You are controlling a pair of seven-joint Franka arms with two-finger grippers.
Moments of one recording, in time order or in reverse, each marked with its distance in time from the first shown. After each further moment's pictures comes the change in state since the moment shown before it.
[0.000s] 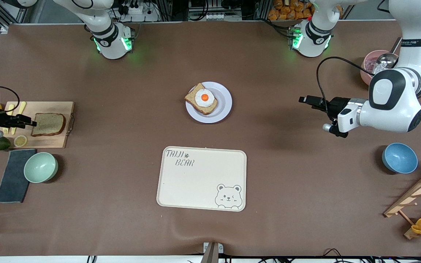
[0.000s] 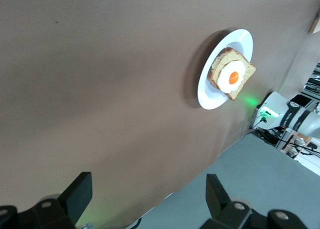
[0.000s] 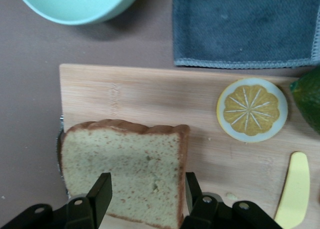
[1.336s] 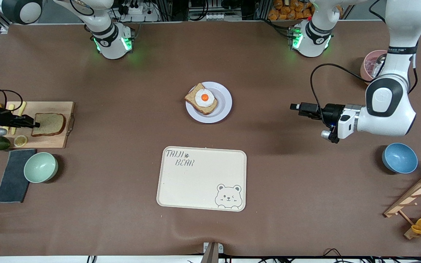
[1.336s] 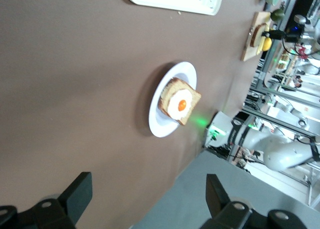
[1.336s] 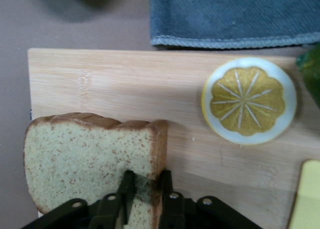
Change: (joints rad) left arm -0.006 0.052 -0.001 -0.016 -0.246 0.071 0.090; right arm -0.005 0.105 -0.059 0.011 0.178 -0.014 -0.200
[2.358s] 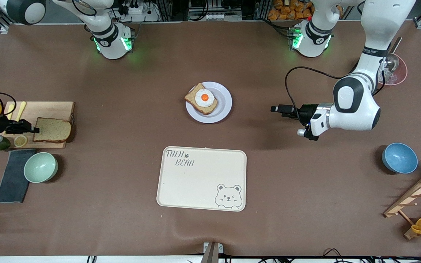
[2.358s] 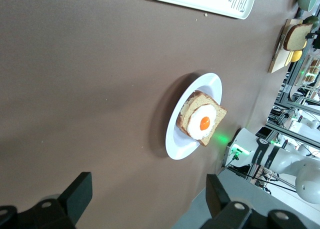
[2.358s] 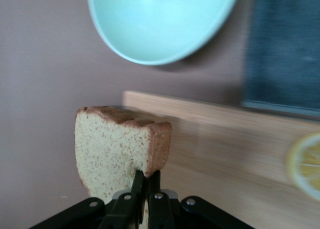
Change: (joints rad) left arm -0.097 0.006 -0.040 -0.114 -0.051 0.223 0.002; right arm 0.072 -0.001 -0.008 0.161 0.012 -0.296 0.160
